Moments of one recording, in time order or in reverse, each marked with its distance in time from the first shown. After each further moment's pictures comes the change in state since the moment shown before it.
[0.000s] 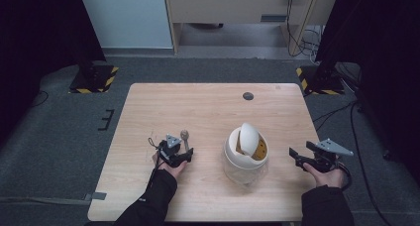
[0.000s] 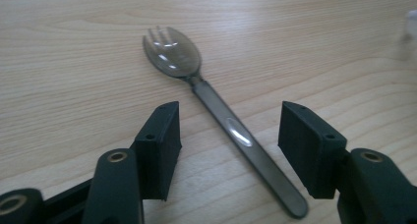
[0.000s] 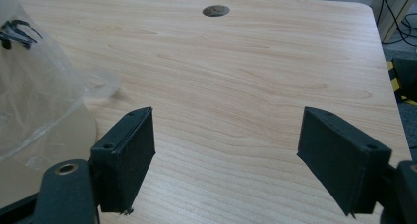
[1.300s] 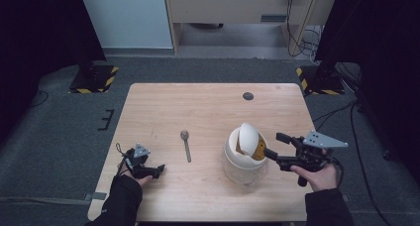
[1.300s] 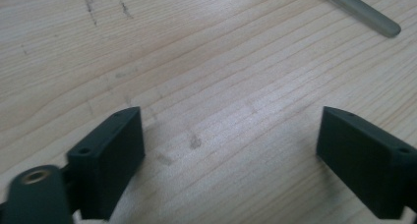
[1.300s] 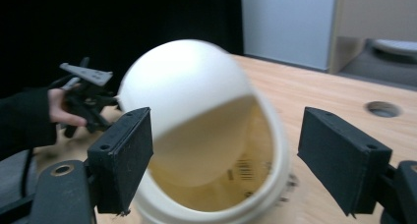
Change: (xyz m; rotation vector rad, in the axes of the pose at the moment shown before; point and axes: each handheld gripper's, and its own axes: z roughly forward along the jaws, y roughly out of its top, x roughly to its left) left arm 0.082 -0.035 -0.065 0.144 -0.050 0.148; right arm 0.084 0.073 -0.035 -0.167 0.470 -0.068
